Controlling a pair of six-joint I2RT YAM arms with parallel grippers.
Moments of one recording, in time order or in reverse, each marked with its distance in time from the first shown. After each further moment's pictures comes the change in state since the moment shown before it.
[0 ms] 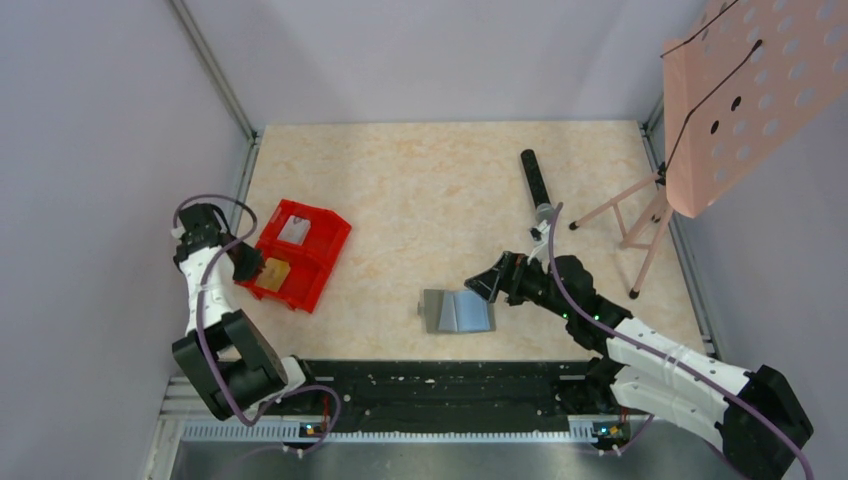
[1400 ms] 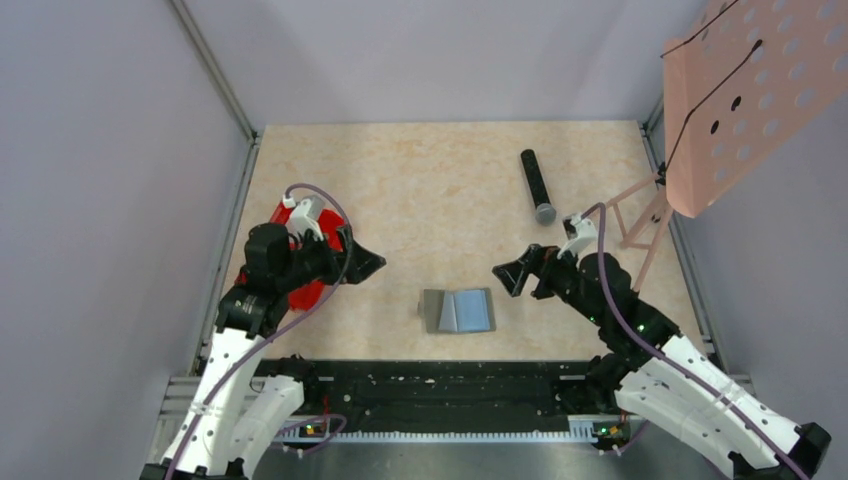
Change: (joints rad) left arm -0.715 -0.587 -0.151 0.186 0.468 0.055; right arm -0.001 -0.256 0.211 -0.471 0.212 -0.188
